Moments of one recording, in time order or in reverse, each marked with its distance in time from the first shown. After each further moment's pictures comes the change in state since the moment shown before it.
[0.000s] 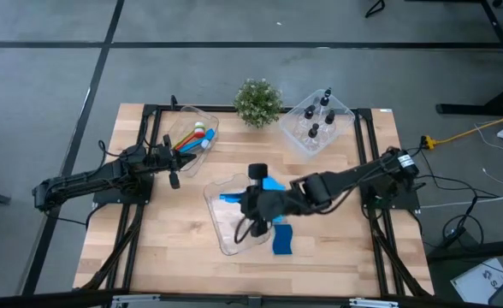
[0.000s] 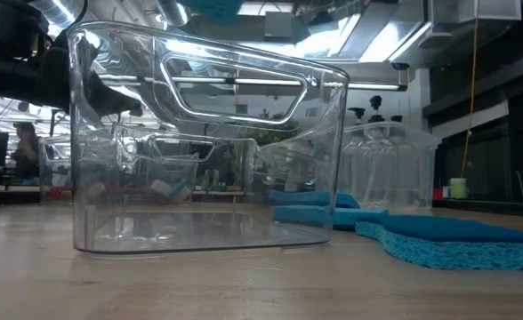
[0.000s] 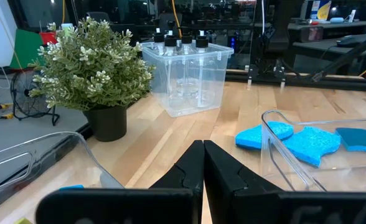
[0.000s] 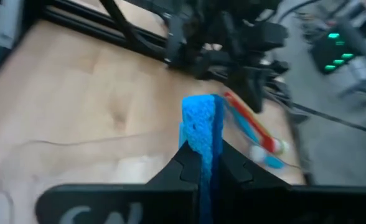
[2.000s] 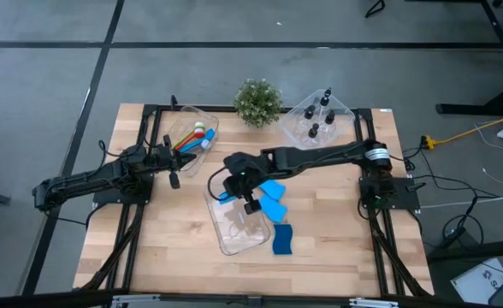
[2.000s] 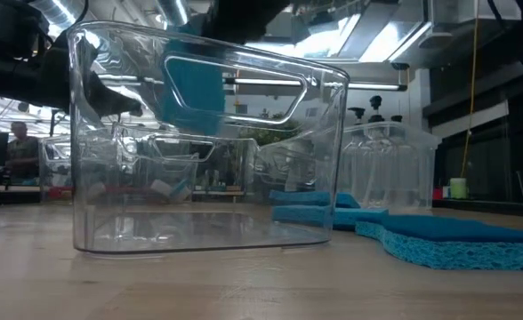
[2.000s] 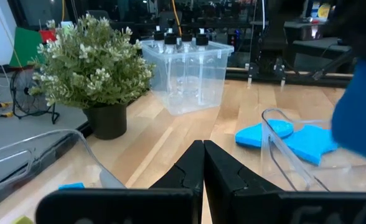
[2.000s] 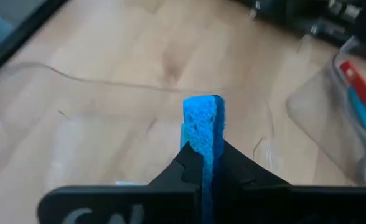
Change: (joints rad) left arm 0.000 0.002 0.000 -0.004 0.000 0.000; right arm -0.288 0.170 -0.025 0.007 -0.658 -0.221
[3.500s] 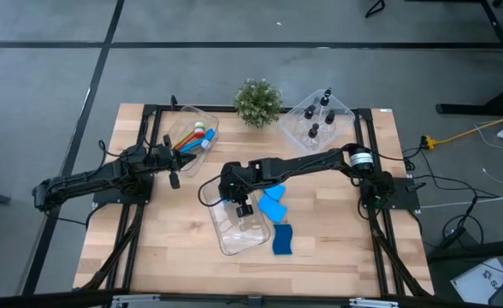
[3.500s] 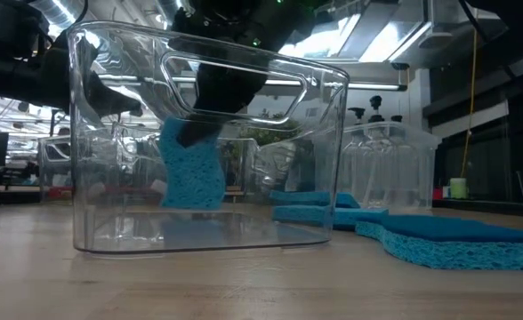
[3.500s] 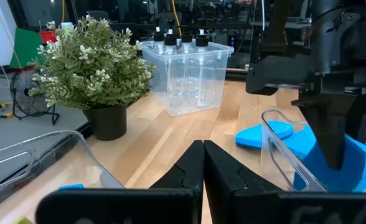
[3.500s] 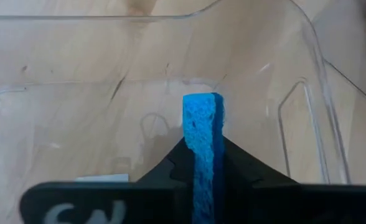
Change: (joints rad) left arm 0.000 0.002 0.000 0.004 0.000 0.000; right arm 0.002 0.165 0.000 0.024 0.122 0.115
